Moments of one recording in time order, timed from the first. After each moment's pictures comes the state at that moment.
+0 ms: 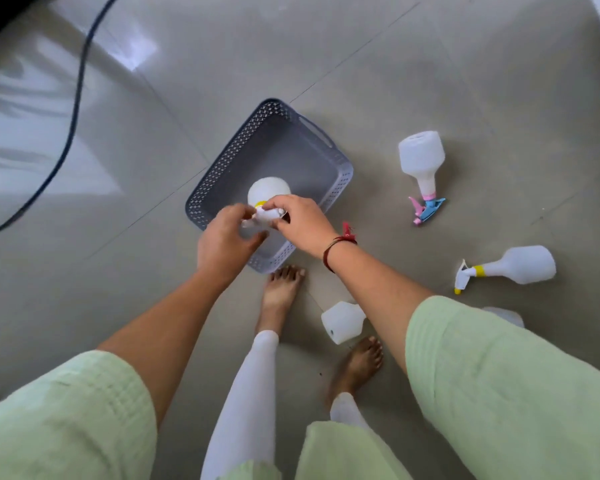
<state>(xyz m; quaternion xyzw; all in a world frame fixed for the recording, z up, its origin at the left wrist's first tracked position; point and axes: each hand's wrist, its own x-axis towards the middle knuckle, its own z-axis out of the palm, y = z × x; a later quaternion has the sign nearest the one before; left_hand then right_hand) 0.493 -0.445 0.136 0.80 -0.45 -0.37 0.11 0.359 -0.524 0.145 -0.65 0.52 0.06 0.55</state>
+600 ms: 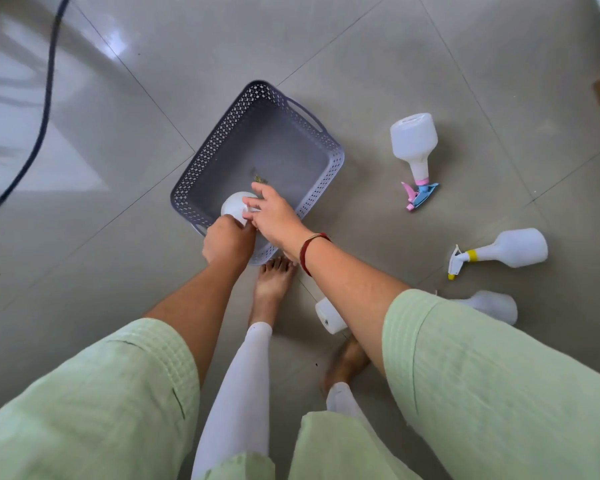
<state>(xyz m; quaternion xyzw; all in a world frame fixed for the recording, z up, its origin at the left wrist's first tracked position) 0.466 -0.443 0.100 0.88 -0.26 -0.40 -0.04 0.389 -0.497 0.127 -0.34 0.59 -0.01 0.73</state>
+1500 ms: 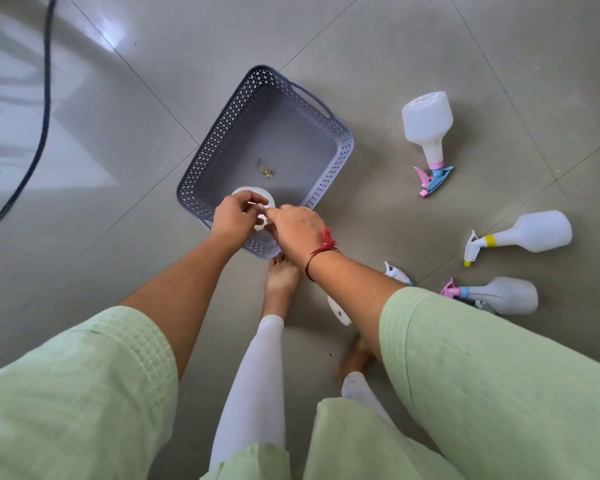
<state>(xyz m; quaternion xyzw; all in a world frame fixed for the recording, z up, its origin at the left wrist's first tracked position) 0.491 -0.461 0.084 0.77 -0.27 -0.56 0.13 0.368 -0.477 0.104 -0.78 0.49 0.17 0.34</state>
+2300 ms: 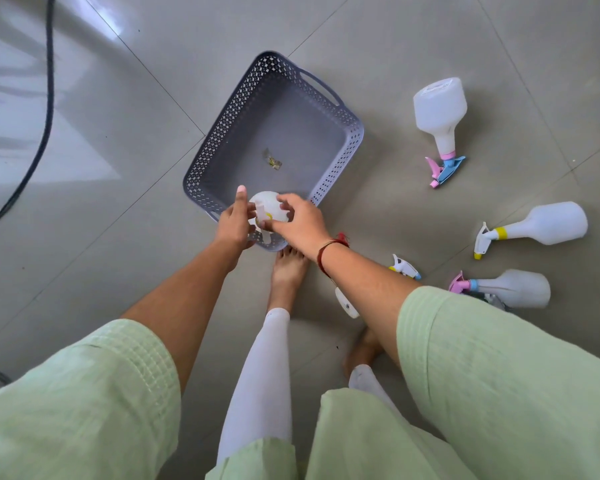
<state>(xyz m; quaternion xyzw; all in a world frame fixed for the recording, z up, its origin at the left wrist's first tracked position) 0.492 -0.437 0.087 0.79 -0.05 -0.58 0.17 0.373 -0.464 0.095 -0.48 0.64 0.02 0.60</state>
